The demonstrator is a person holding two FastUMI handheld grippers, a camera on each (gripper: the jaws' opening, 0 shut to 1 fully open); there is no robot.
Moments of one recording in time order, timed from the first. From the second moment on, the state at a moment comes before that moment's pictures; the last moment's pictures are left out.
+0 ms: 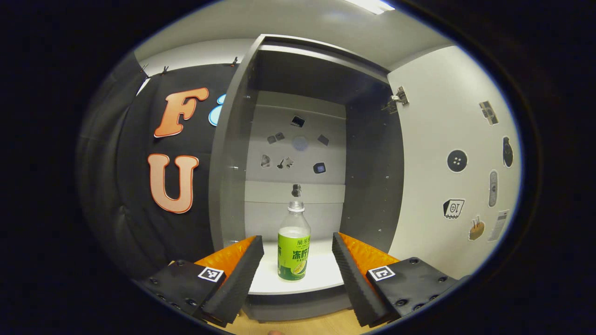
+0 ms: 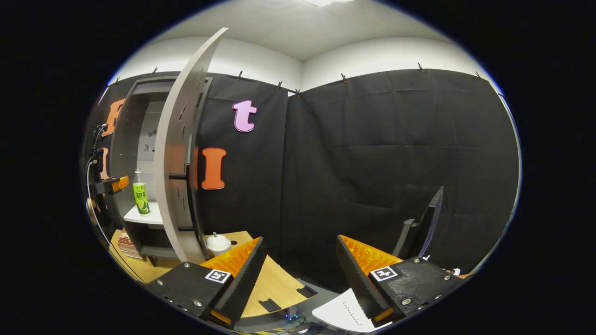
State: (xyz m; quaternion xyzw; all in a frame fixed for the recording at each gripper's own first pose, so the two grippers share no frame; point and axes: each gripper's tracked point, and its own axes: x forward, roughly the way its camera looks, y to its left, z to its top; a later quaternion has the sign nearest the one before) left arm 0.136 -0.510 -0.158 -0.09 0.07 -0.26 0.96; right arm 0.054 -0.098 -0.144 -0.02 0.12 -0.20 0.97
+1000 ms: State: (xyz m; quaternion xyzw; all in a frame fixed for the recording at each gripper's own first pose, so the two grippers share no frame) left arm 0.214 -0.578 -0.228 -0.04 0.12 -0.26 0.96; right arm 0.057 -0.109 -0.156 -0.02 0.15 -0.22 0.96
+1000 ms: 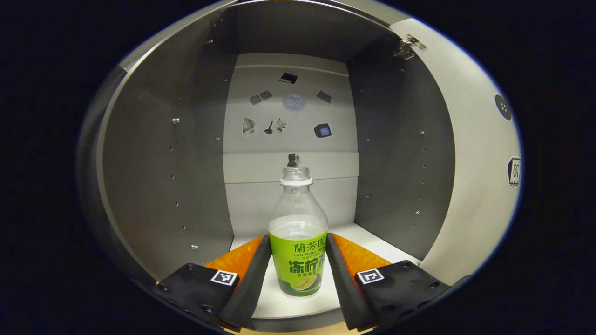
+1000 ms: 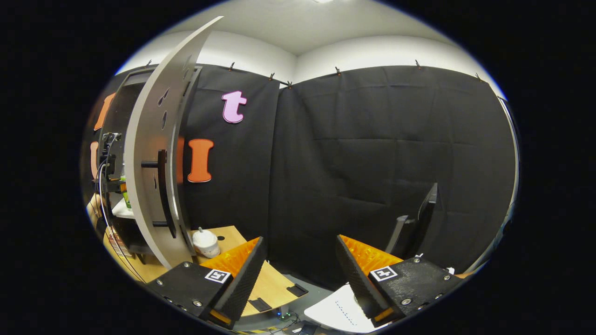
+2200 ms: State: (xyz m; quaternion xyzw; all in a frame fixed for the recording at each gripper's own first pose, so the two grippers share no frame) left arm 0.051 -0.403 -0.259 -0.04 0.11 -0.28 0.95; right arm 0.077 -0.061 -0.144 0.01 0.12 -0.13 0.98
